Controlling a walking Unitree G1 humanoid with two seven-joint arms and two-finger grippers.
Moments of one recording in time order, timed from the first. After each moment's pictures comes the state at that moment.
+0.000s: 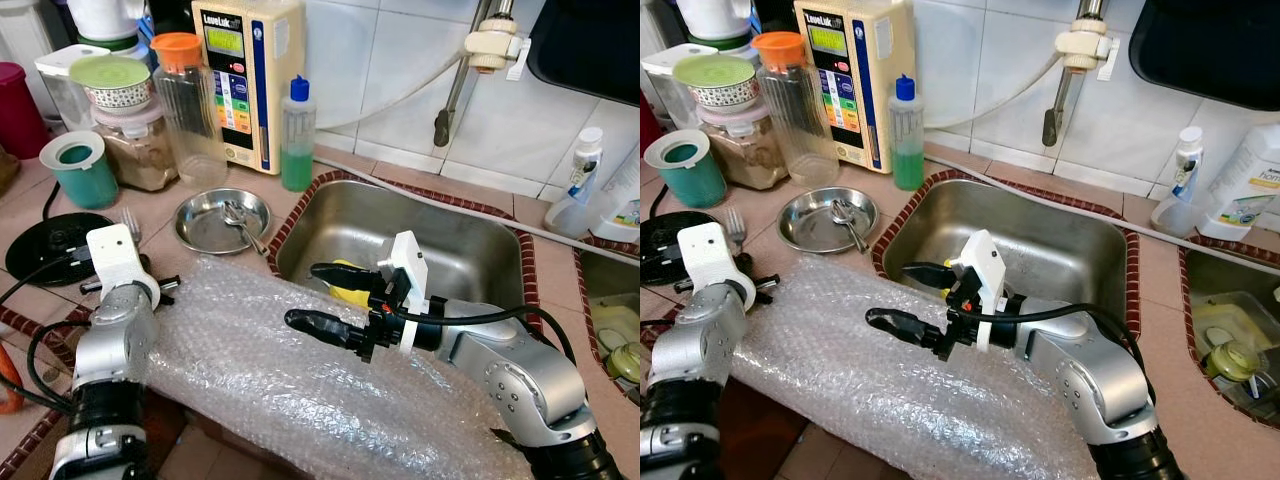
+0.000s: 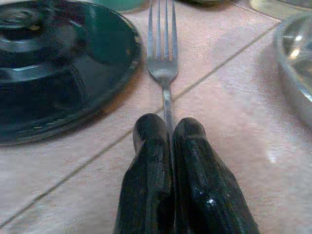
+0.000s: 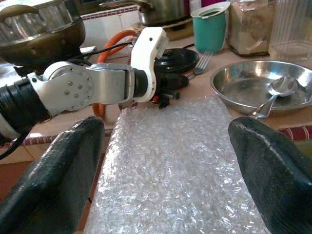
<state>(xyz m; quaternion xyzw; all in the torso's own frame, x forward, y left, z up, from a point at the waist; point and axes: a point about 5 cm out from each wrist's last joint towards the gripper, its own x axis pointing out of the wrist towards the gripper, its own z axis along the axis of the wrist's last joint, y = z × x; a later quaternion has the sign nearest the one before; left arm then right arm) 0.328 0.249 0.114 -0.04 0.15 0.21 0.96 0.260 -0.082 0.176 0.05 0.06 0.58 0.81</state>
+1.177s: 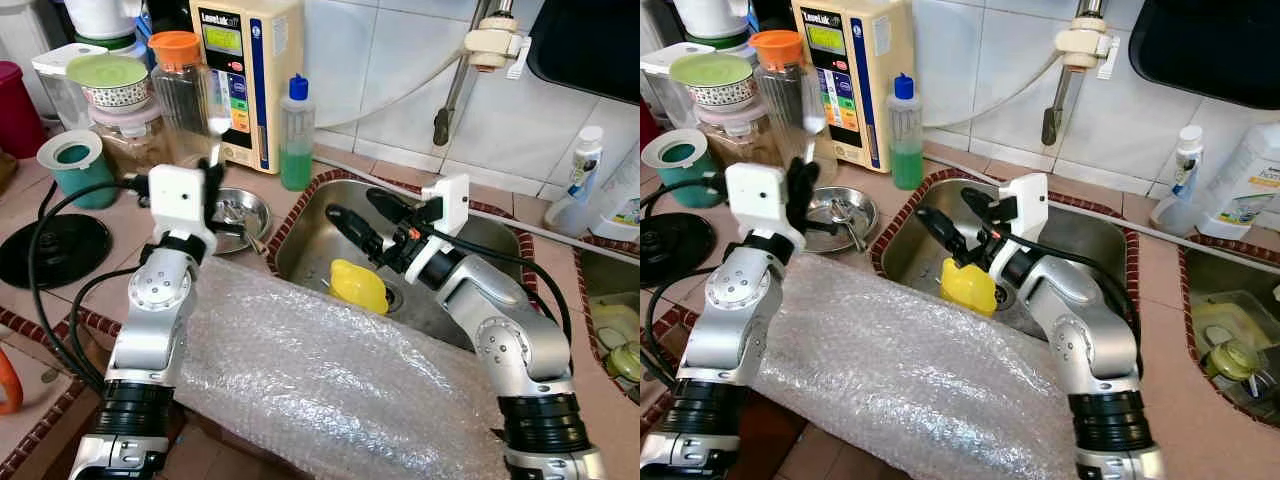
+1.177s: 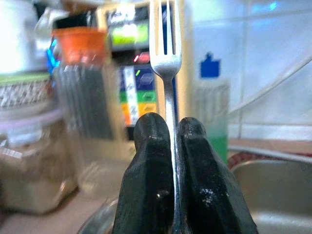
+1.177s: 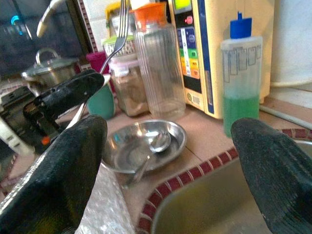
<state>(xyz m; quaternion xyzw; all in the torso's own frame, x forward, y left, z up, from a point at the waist) 0.333 0.161 0.199 0.06 -0.15 -0.07 0.98 0.314 -0.104 0.199 0.14 -0.03 0.38 0.91</state>
